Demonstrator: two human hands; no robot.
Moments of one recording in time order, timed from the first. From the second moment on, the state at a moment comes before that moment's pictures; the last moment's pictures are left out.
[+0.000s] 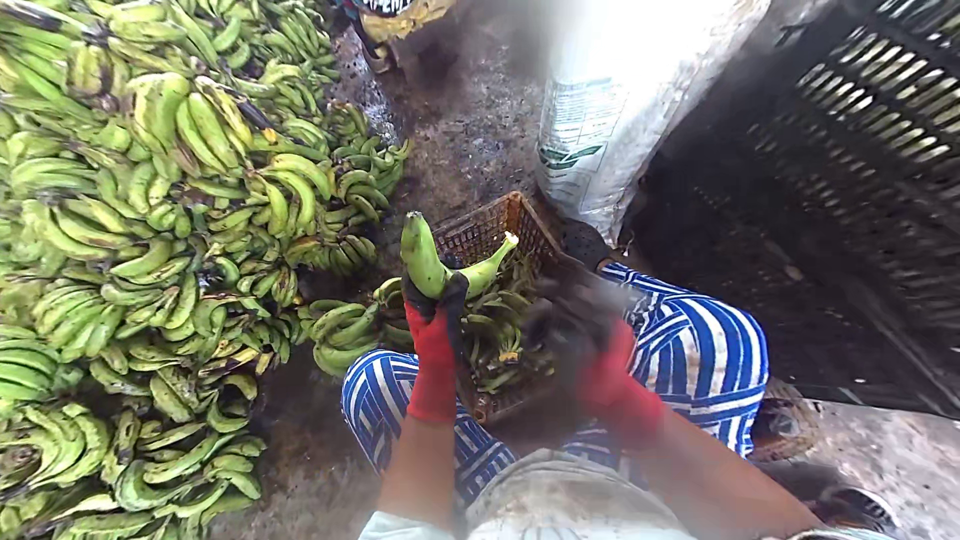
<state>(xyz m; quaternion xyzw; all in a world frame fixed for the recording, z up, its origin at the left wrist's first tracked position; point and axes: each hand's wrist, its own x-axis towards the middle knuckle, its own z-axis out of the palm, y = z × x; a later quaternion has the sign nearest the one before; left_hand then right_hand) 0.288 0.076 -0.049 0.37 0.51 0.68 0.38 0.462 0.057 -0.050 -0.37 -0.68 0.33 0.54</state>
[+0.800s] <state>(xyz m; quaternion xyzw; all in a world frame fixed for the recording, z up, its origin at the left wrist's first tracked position) 0.284 0.144 -0.028 0.37 0.38 0.54 0.65 0.499 0.177 -0.037 -0.48 -0.77 0.07 0.40</state>
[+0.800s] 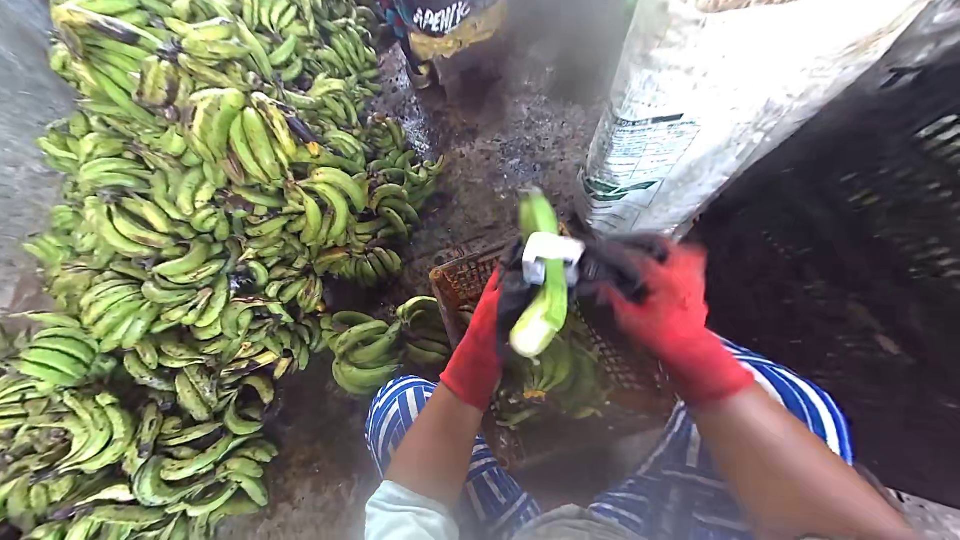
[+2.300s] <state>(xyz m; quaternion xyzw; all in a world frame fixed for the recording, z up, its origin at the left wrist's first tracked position) 0.258 0.160 -0.024 0.22 0.20 0.63 0.72 0.476 0.174 -0.054 -0.38 -0.82 0.01 0.43</state>
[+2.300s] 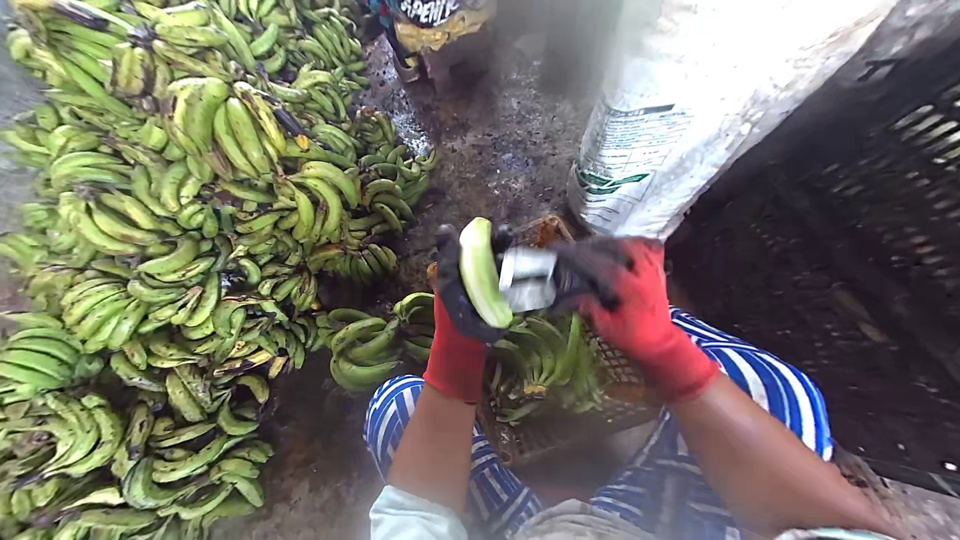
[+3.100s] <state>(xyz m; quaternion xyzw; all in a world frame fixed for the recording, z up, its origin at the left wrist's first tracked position) 0.272 0.146 -0.026 0.27 0.23 0.63 0.69 0.473 0.170 -0.035 -0.38 -0.81 0.18 0.40</state>
